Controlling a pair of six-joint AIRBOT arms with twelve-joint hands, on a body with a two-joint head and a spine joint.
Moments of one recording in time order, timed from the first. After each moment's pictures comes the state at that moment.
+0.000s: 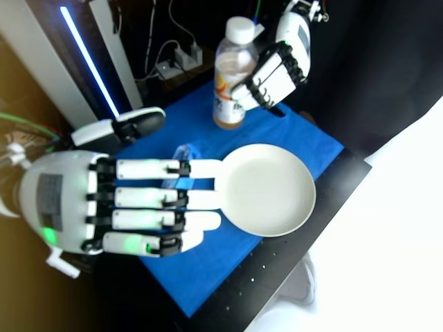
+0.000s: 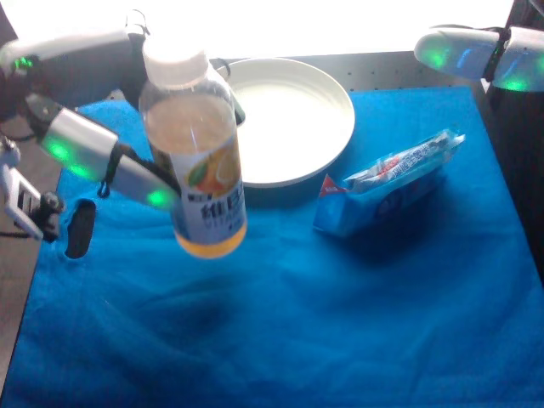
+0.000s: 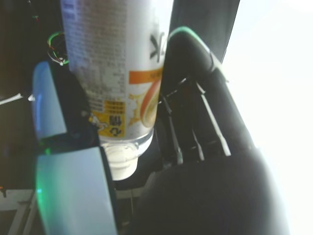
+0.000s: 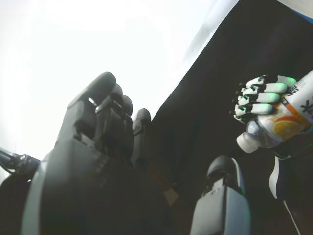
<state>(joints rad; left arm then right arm) 0.63 -1.03 1.44 0.77 -0.90 -0.34 -0.77 -1.12 1.39 0.11 1.11 -0.36</state>
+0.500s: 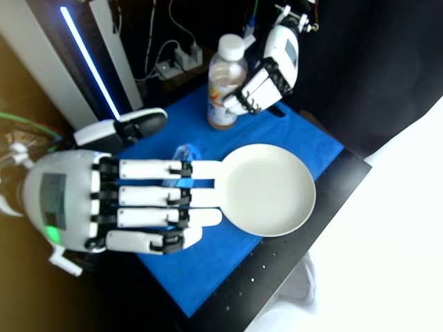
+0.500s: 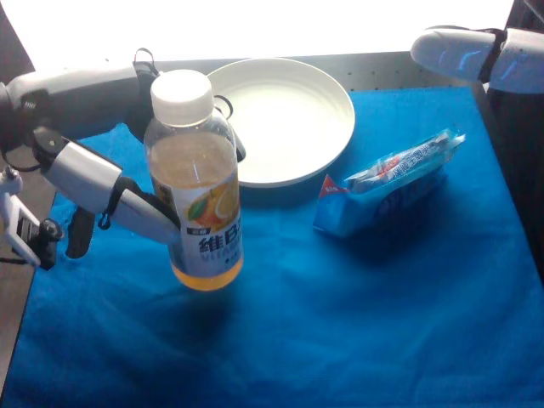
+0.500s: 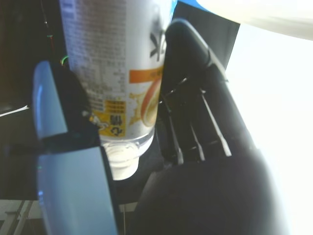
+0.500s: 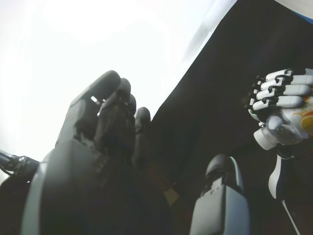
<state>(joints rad) 0.69 -1.03 1.42 0.78 -0.89 -0.34 -0.77 -1.12 1.39 0.11 1.11 -0.36</state>
